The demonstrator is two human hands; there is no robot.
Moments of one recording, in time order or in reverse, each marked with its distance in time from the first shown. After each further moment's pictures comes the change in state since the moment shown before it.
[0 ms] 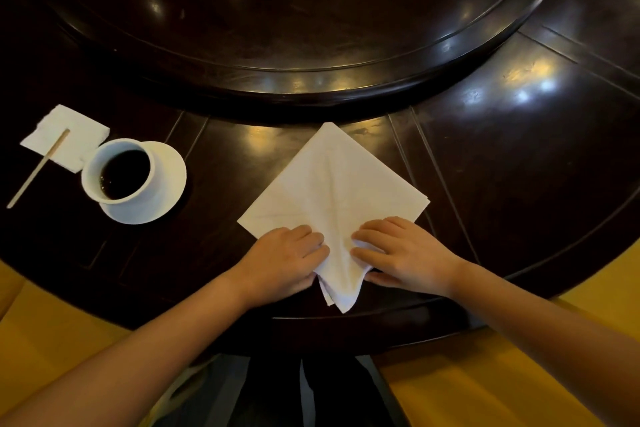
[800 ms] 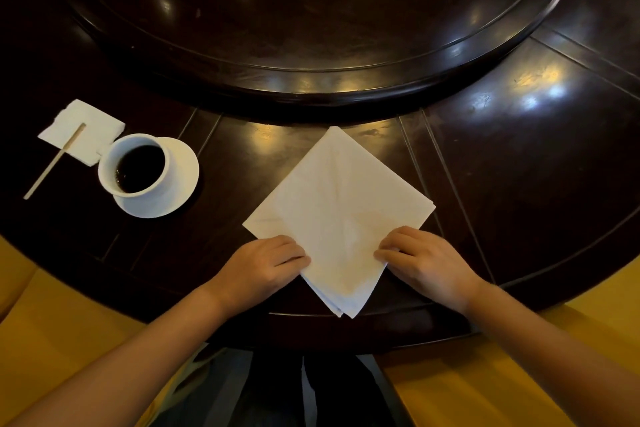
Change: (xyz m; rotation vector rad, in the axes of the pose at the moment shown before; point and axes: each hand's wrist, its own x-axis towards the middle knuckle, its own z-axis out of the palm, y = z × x) left_hand -0.045 -0.012 0.012 -0.119 0.195 -0.004; right_hand -0.011 -0.016 -0.001 0.133 0.183 0.181
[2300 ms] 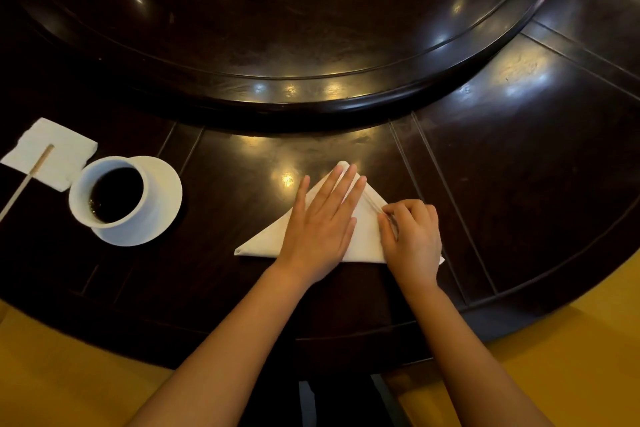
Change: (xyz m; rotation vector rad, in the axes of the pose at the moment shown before) left_hand 0.108 0.003 0.028 0.222 0.050 -0.422; right_hand 0.048 -0.002 0.033 -0.009 0.490 0.852
